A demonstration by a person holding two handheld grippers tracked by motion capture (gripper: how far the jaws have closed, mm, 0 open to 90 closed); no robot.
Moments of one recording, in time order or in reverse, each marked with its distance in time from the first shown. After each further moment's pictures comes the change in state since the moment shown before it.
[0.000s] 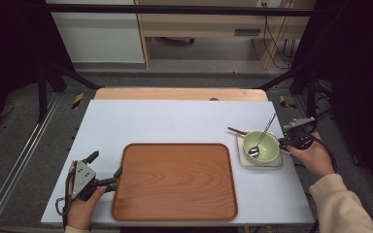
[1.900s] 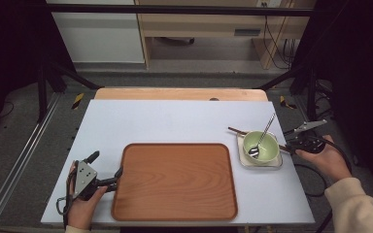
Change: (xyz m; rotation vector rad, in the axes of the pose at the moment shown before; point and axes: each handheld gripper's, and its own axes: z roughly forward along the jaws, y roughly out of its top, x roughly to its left) left arm -0.001 -0.001 0.002 0.014 0.002 0.013; right arm -0.016 -0.020 -0.019 0.020 0.037 -0.022
